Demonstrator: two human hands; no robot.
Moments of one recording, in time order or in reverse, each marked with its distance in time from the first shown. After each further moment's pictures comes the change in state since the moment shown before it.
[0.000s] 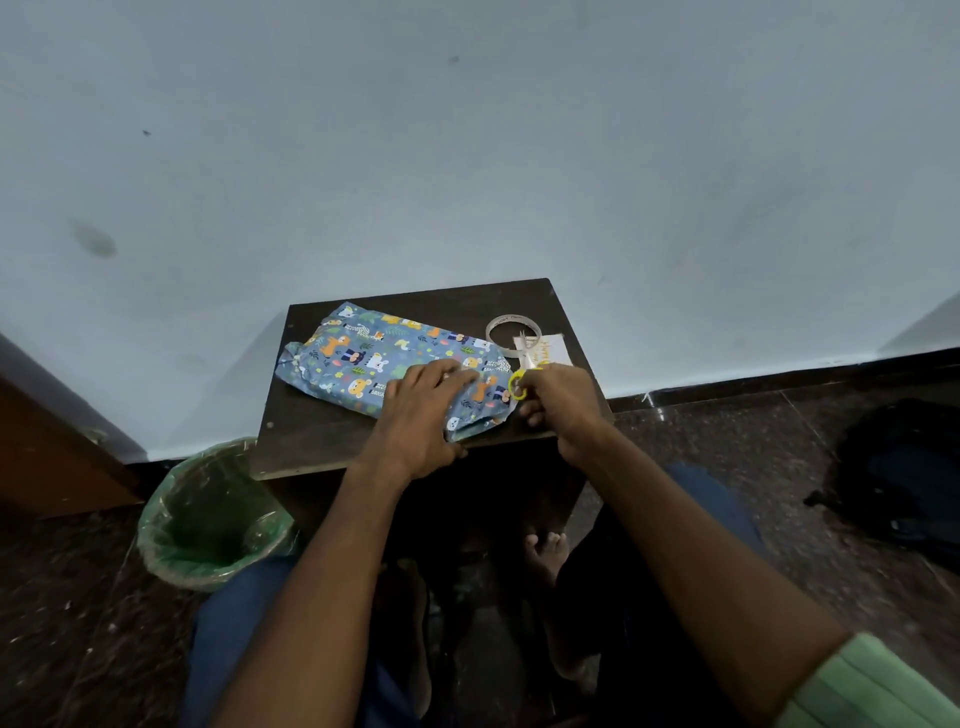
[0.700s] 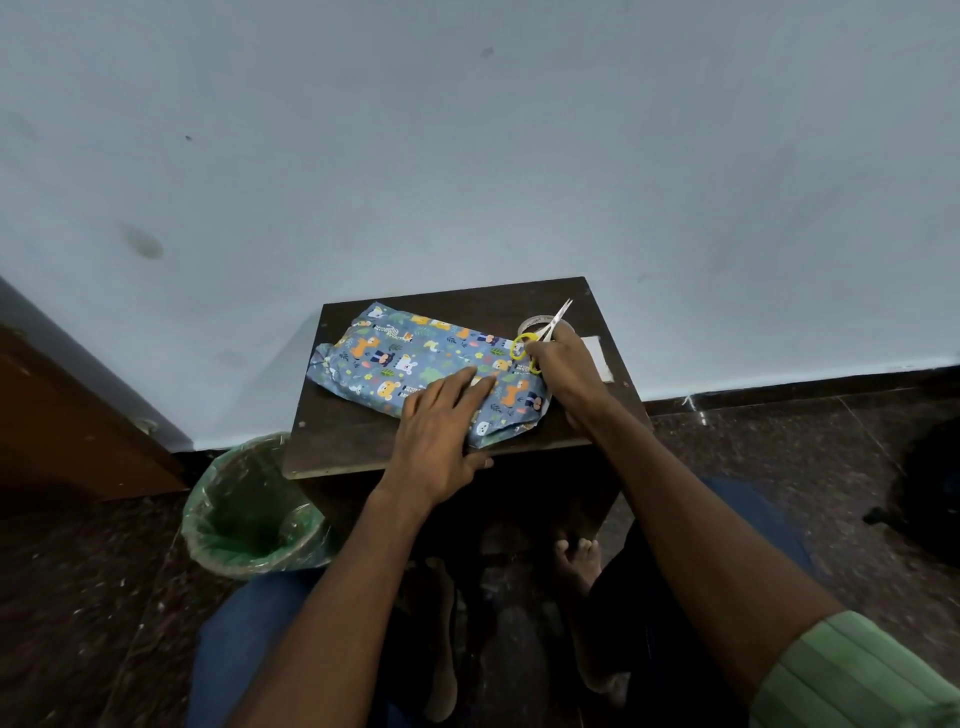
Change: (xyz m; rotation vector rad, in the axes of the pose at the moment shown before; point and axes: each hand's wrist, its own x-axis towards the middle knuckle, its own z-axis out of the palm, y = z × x) left_hand -0.019 -0.001 0.011 0.032 0.114 -0.026; right_hand 0.047 -0.019 0.035 -0.211 -0.047 -0.183
